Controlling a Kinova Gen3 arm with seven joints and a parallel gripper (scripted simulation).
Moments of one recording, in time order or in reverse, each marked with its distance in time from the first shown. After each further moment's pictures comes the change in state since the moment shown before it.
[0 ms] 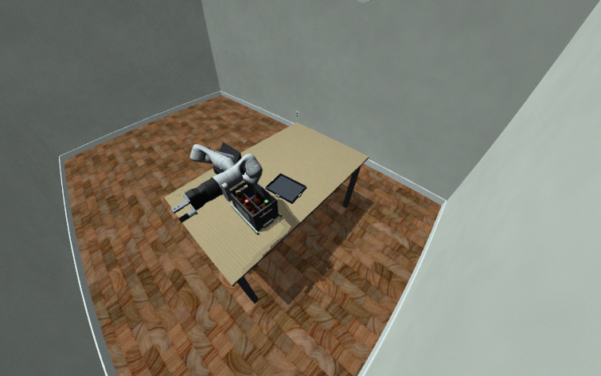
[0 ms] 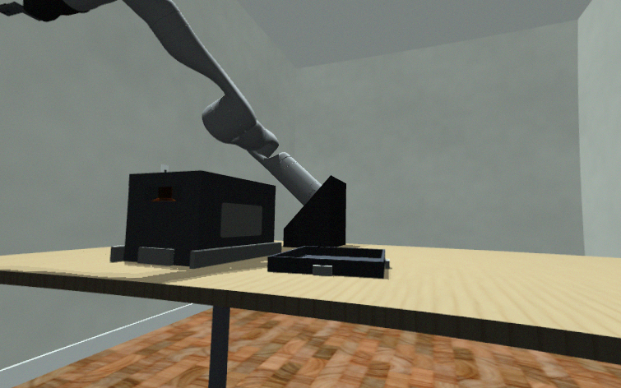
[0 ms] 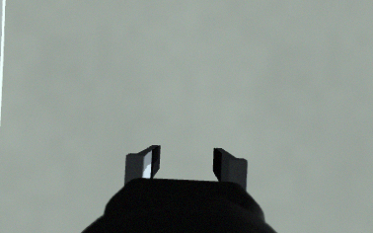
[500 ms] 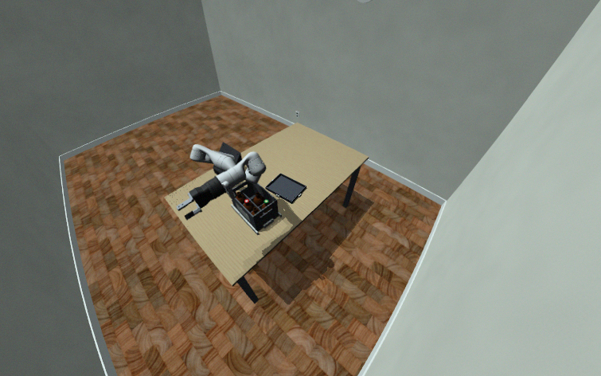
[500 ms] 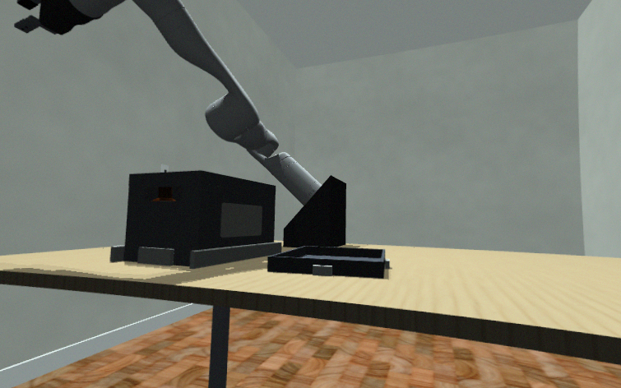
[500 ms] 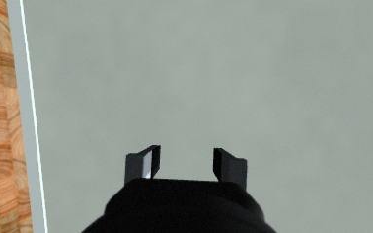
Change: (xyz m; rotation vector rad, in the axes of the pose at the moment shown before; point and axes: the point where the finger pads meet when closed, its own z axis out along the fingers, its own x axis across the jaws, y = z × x) arm -0.026 0.024 -0.018 -0.089 -0.093 0.084
